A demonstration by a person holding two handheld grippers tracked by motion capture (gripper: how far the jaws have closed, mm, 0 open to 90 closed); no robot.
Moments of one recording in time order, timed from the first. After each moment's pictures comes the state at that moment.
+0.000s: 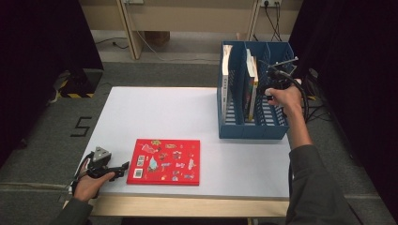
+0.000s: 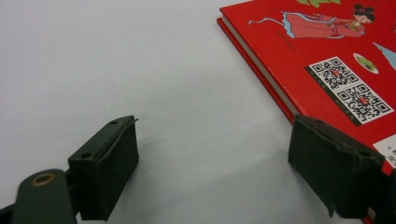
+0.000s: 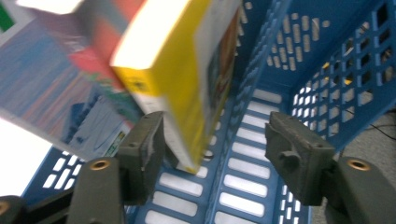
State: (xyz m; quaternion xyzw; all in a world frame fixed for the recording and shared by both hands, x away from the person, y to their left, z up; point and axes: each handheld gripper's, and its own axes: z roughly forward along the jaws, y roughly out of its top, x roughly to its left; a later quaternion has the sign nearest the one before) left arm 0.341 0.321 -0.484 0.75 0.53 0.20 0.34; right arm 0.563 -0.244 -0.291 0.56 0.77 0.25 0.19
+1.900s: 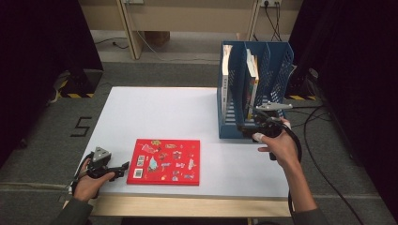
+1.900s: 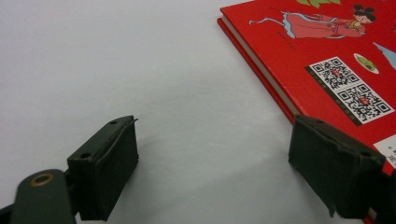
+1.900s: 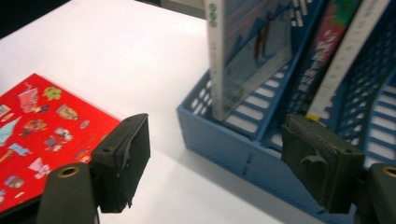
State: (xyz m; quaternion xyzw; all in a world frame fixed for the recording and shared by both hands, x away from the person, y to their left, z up) left arm 0.341 0.321 -0.485 0.75 0.53 0.20 0.34; right arm 0.427 -0.202 -0.328 0.46 0.79 0.38 0.16
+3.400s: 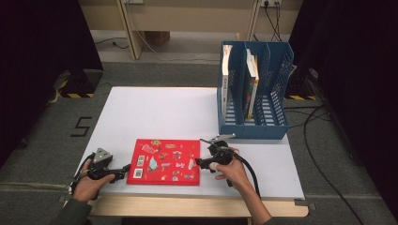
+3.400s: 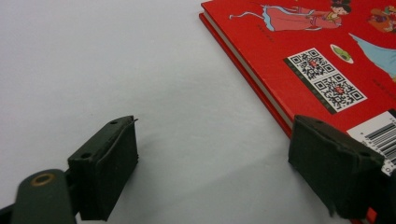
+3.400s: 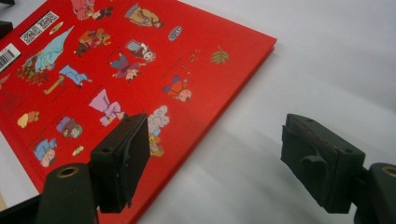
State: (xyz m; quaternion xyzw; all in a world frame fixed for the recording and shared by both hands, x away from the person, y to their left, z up) left arm 0.337 0.318 -0.482 0.76 0.52 0.19 0.34; right arm 0.400 -0.089 -0.450 0.44 0.83 0.34 0.02
